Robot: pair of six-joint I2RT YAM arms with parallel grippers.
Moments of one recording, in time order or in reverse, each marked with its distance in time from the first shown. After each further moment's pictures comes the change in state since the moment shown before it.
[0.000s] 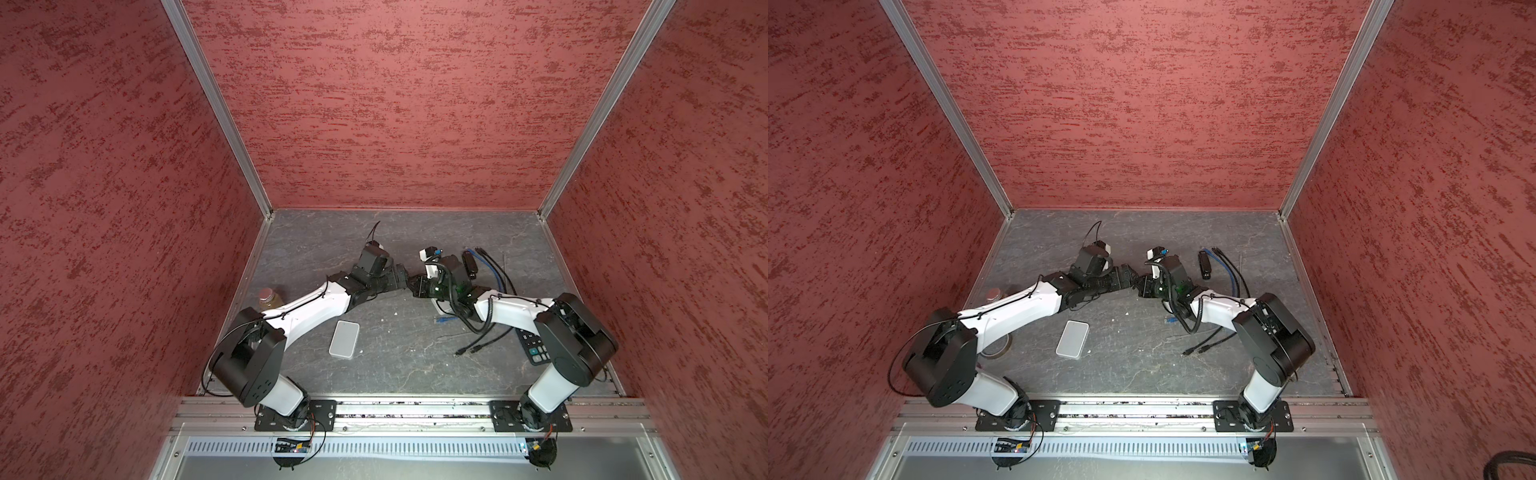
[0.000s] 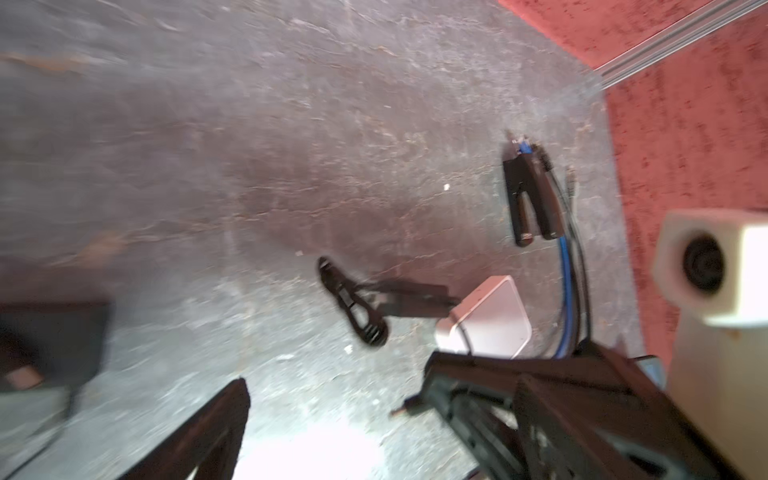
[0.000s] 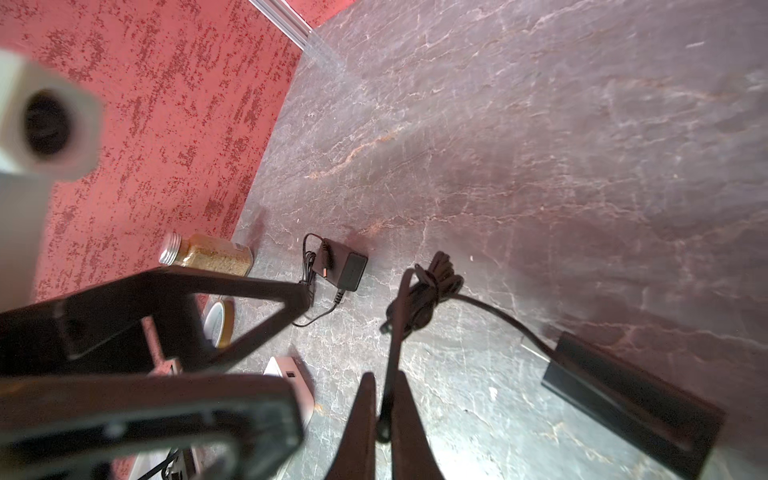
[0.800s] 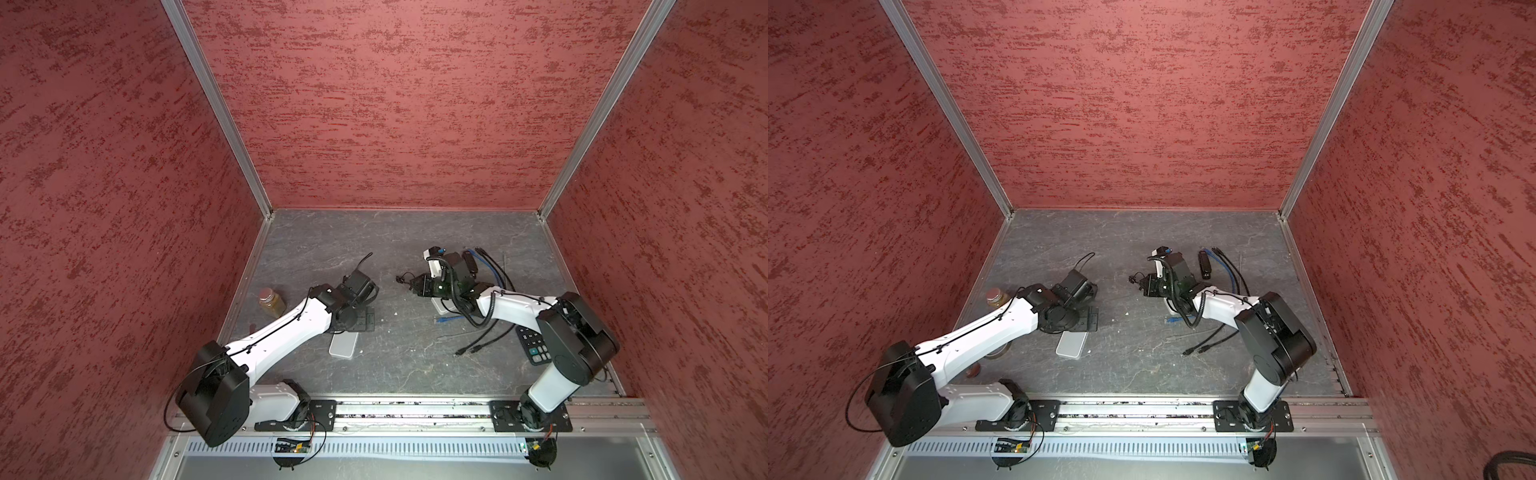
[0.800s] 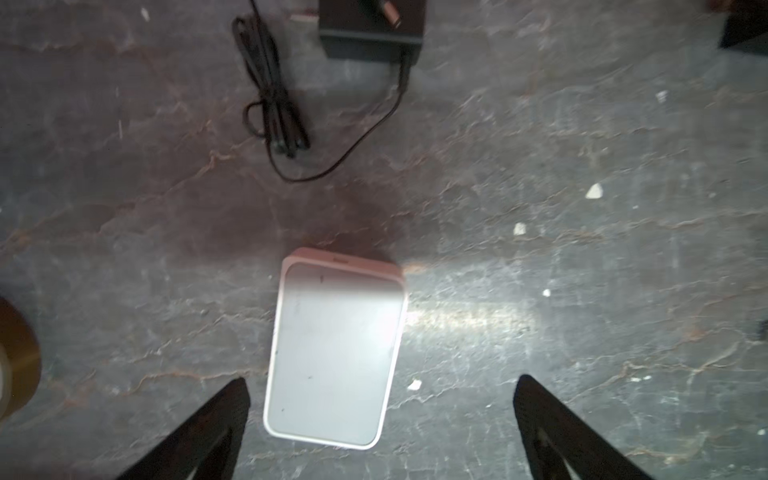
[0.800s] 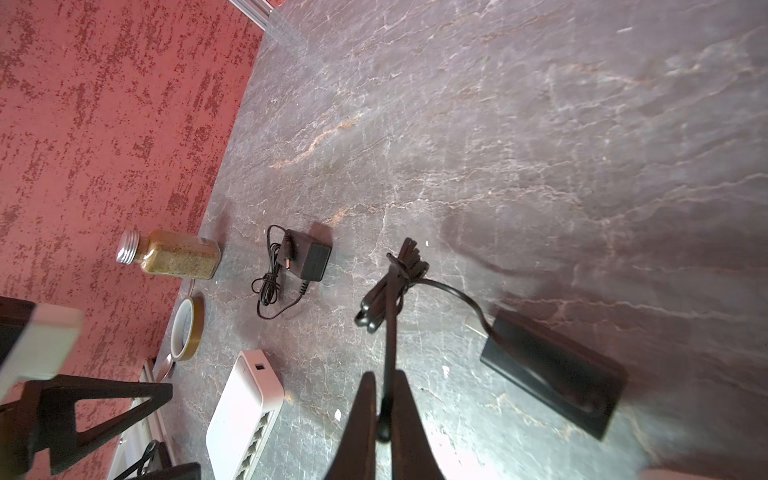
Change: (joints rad) left arm -0.024 -0.210 -0.113 -0.669 -0.148 0.058; right arm -0.037 0.000 0.015 -0.095 -0.016 -0.042
